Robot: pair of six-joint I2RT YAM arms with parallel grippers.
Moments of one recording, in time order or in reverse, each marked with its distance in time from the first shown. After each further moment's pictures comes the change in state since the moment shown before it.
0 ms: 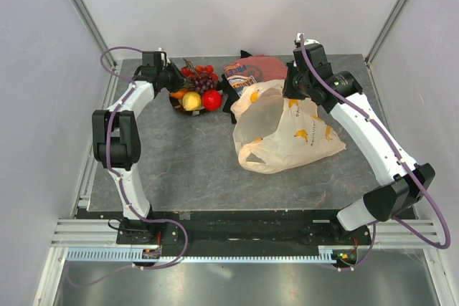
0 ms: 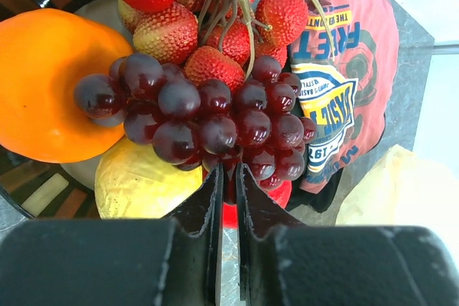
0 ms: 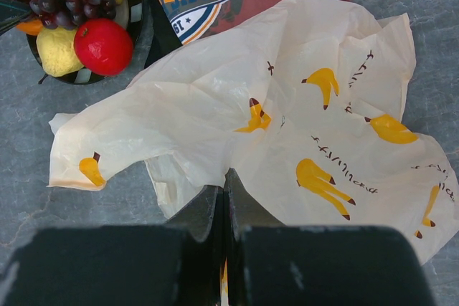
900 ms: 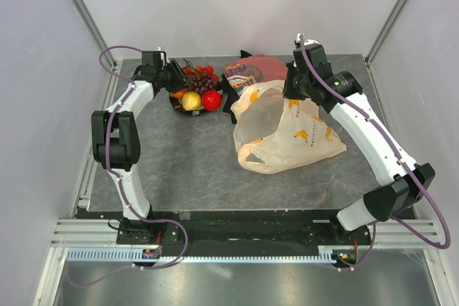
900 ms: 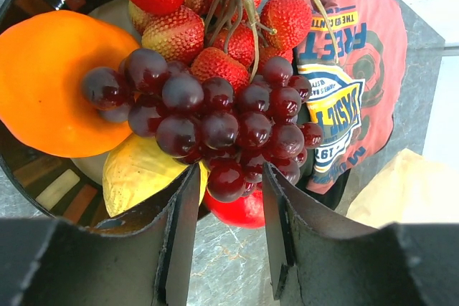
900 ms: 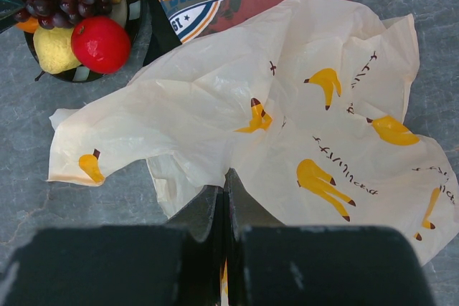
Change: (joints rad) left arm 0.000 -0.011 0.002 -0.019 -0.023 0.022; right arm 0.000 0.000 0.000 -0.006 0.000 0.000
